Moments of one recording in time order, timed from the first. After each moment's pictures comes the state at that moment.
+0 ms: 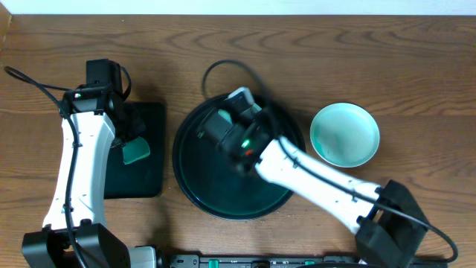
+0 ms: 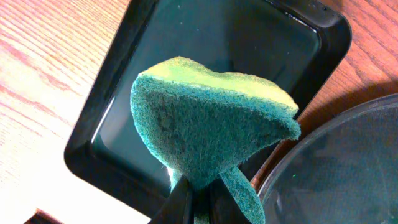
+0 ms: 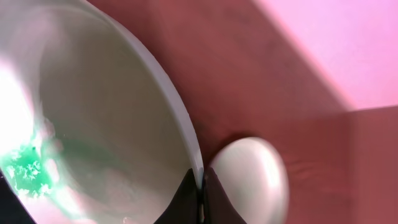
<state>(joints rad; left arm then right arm) 0.13 1.52 1.29 -1.14 -0.16 -0.41 0.97 1.83 1.46 -0.88 0.91 0.29</state>
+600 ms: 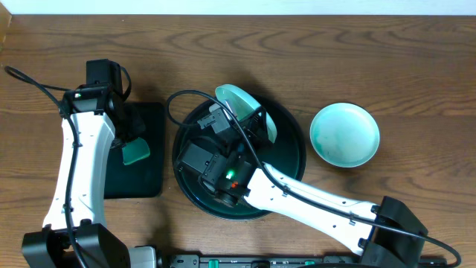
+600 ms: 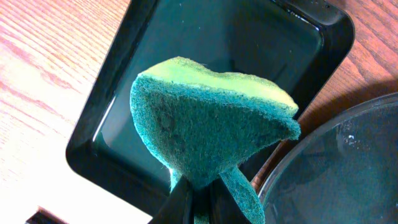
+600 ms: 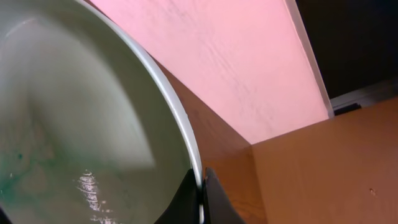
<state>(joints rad) 0.13 1.52 1.29 -1.14 -0.16 -0.41 1.12 1.80 1.46 -0.87 1.33 0.28</state>
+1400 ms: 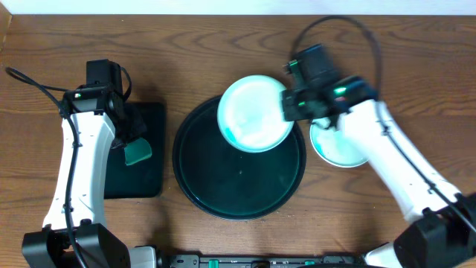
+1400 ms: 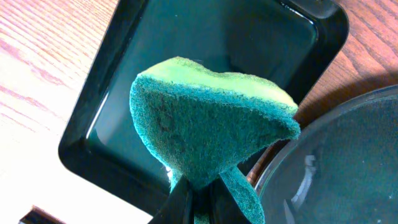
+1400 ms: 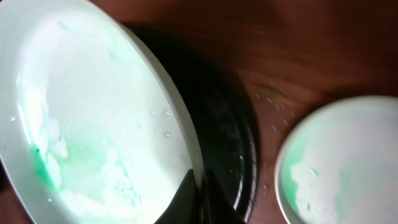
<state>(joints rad) 0.13 1.52 1.29 -1.15 -0.13 -0.41 0.42 1.66 1.46 -0.90 -0.09 0.30</state>
